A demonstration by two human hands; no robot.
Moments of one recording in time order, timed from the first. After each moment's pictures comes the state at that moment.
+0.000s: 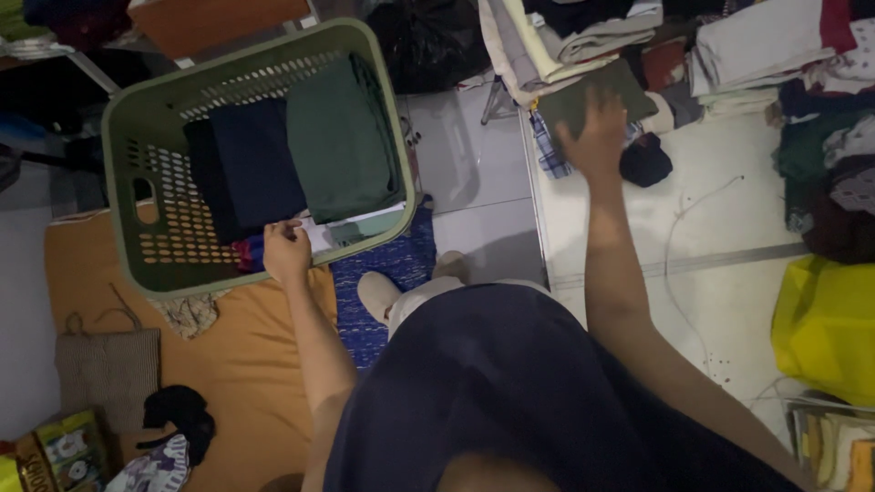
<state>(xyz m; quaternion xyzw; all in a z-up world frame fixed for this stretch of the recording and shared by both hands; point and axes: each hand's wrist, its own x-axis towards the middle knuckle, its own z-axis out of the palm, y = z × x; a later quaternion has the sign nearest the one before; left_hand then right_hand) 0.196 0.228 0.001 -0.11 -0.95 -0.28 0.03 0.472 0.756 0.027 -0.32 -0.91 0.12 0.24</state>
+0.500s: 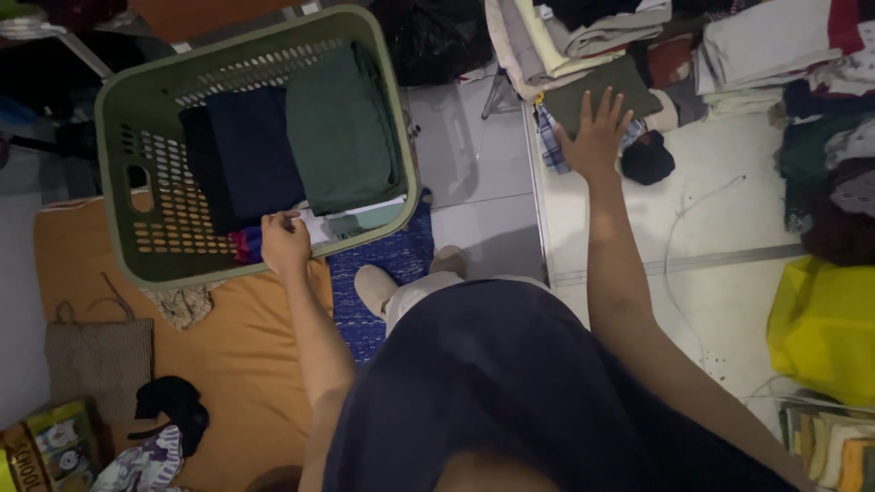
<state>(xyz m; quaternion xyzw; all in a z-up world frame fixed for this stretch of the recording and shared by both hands) 0.200 0.231 0.006 -0.11 -0.95 -0.28 0.04 0.473 0.765 -0.011 -0.34 -0.93 0.10 0.13</state>
